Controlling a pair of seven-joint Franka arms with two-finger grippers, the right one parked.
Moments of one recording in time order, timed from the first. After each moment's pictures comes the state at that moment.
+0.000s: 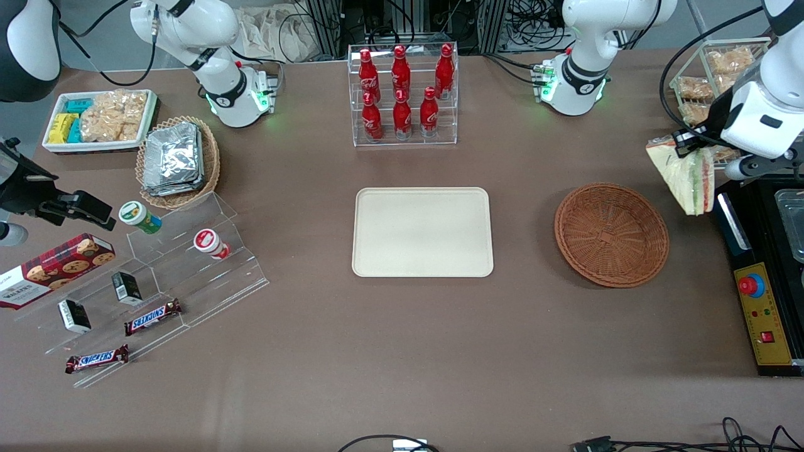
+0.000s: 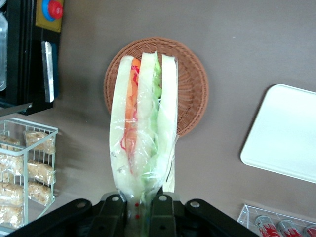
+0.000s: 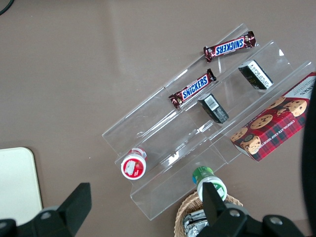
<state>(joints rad) -0.02 -0.06 -0.10 -1.61 0.05 1.37 -0.33</state>
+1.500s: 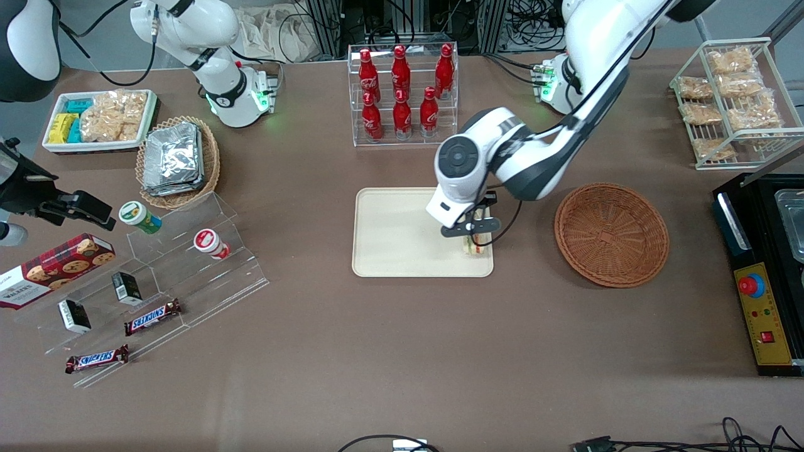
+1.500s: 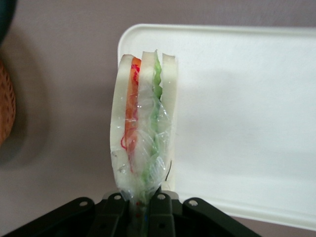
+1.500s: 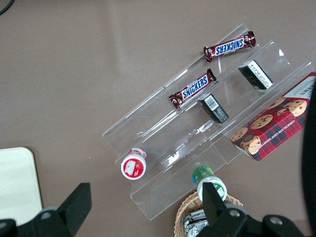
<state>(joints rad) -0.11 0.53 -0.70 -1.81 0.40 1.93 -0.99</state>
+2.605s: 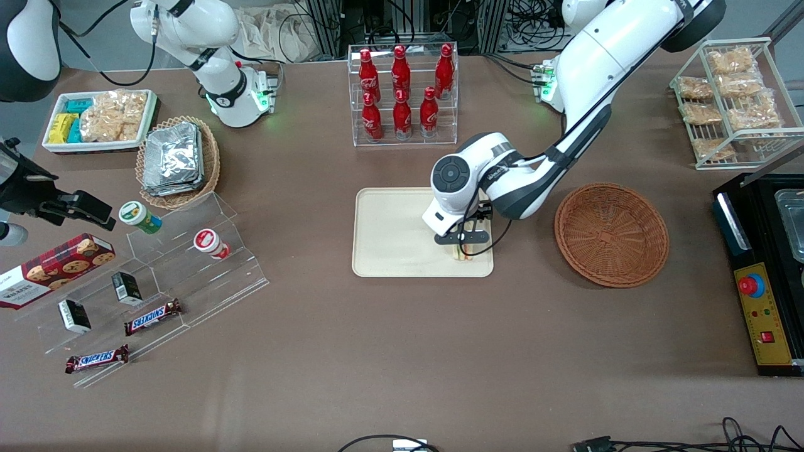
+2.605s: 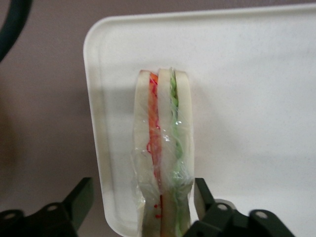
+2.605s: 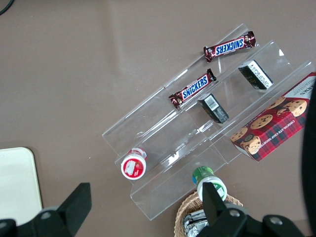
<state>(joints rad) -0.08 0.61 -0.70 -1.85 0.47 2.05 -1.00</state>
